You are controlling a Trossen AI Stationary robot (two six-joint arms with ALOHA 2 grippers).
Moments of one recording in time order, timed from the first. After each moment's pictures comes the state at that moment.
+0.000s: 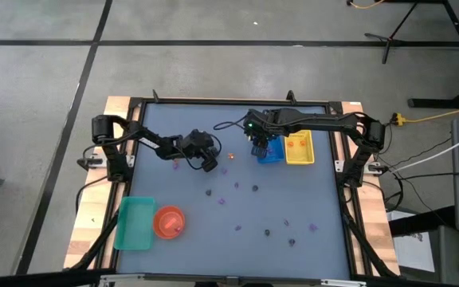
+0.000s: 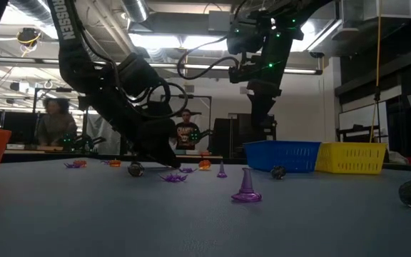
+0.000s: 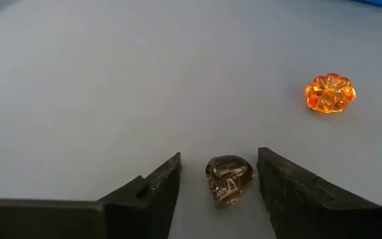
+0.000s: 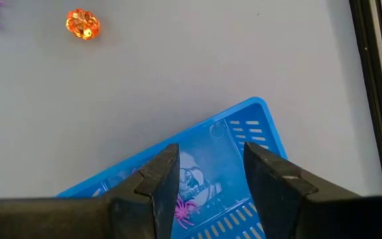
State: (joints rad) left arm 0.29 1.79 0.57 0.49 -0.18 -0.22; right arm -0.29 1.77 1.35 -0.80 0.16 -0.09
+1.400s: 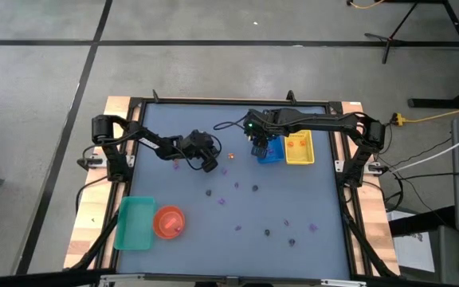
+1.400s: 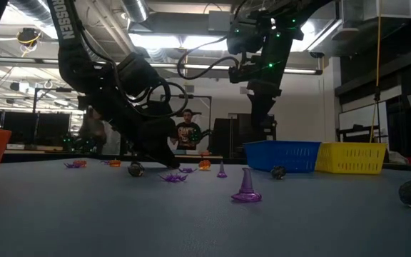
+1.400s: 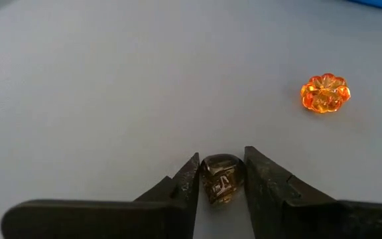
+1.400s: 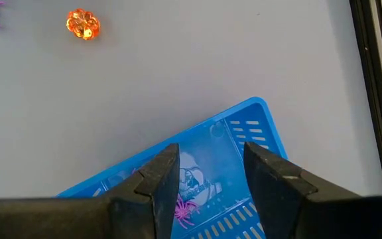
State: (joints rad) left arm 0.29 1.79 0.56 0.49 -0.20 -0.23; right arm -0.29 1.77 1.35 -0.80 0.16 -0.09
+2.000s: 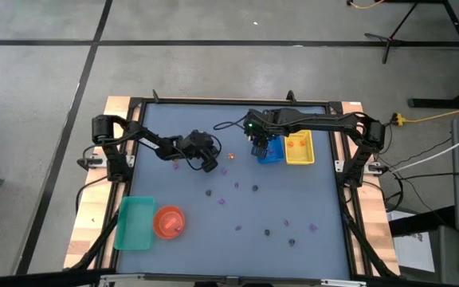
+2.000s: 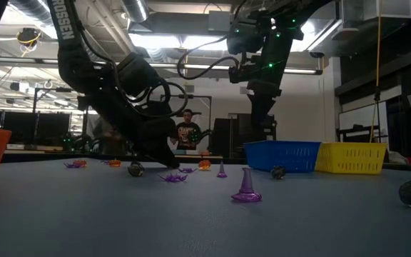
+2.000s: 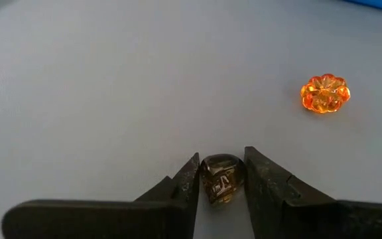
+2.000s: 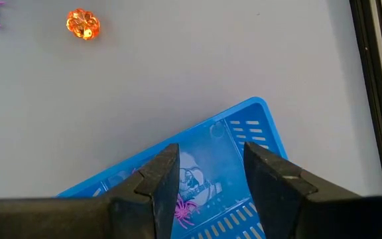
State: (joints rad) left arm 0.29 1.79 0.56 0.50 -0.20 -0.23; right arm -0.29 1.77 1.35 -0.80 0.16 -0.09
